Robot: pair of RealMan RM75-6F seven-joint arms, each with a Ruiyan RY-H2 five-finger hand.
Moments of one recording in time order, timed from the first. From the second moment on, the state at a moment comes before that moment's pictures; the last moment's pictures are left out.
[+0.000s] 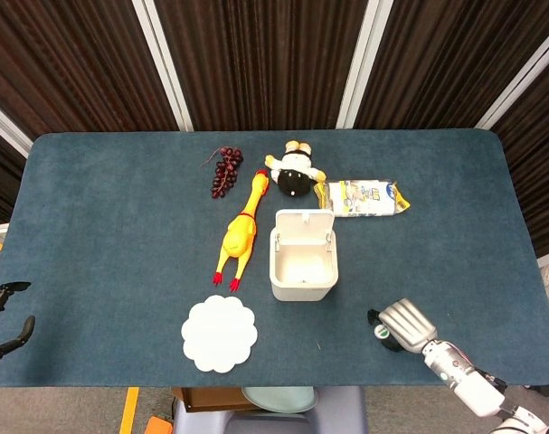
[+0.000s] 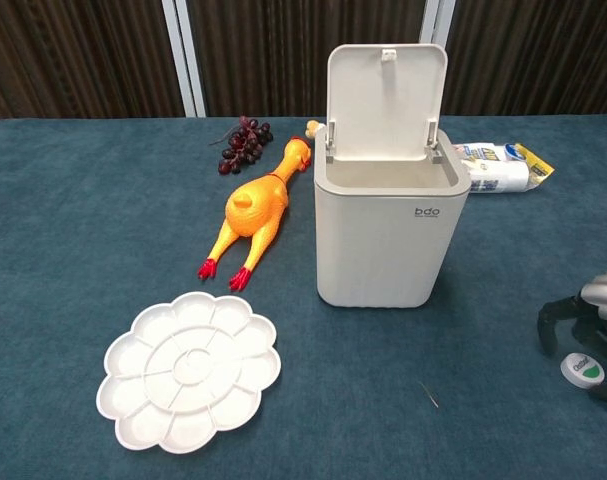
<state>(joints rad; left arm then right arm) -0.05 -1.08 -0.05 -1.58 1.49 1.52 -0.17 0.42 -1.35 -0.12 -1.39 -1.65 1.03 -0.08</state>
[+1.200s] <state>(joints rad) -0.06 -1.09 -0.05 -1.59 1.49 1.50 -0.15 0.33 -1.11 -0.08 -1.65 -1.73 1.40 -0.02</state>
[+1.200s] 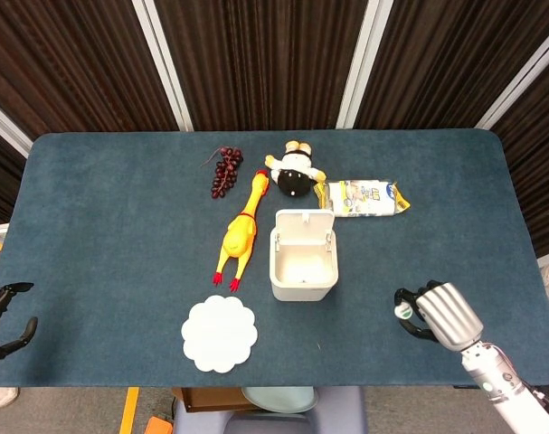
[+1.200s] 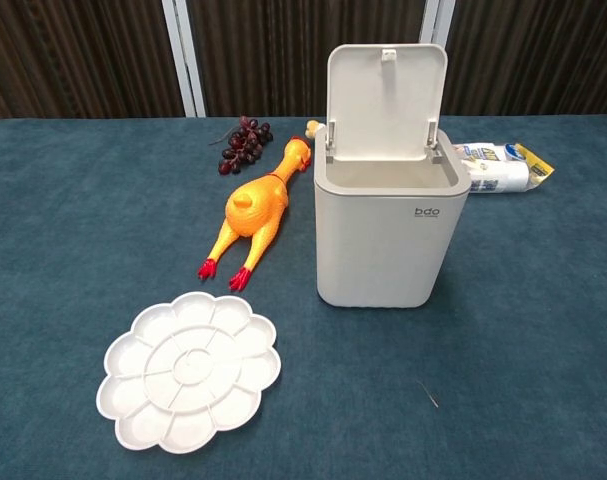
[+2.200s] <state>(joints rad) -0.05 -1.08 -0.05 -1.58 1.48 1.51 -0.17 0.68 -1.14 0.24 -1.96 -1.28 1.04 -0.38</state>
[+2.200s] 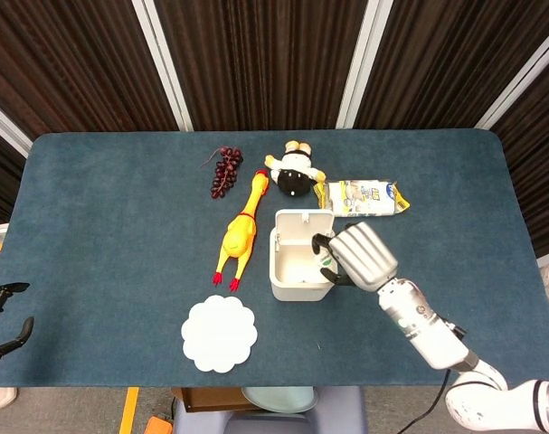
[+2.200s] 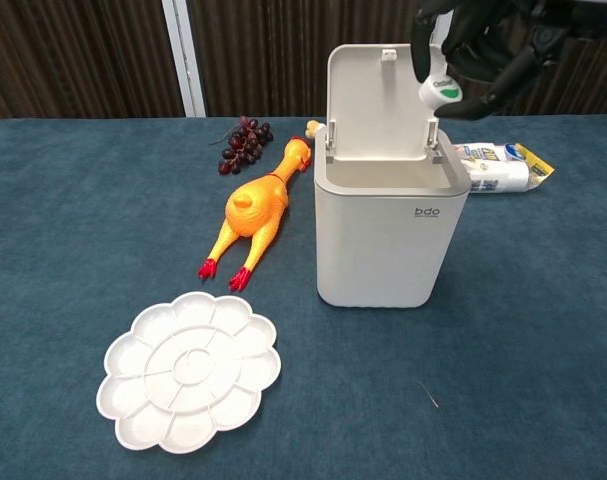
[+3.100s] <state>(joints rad) -0.04 -1.08 -0.05 -1.60 1.50 1.54 -0.14 0.35 -1.11 0.09 -1.89 -1.56 1.56 -0.16</state>
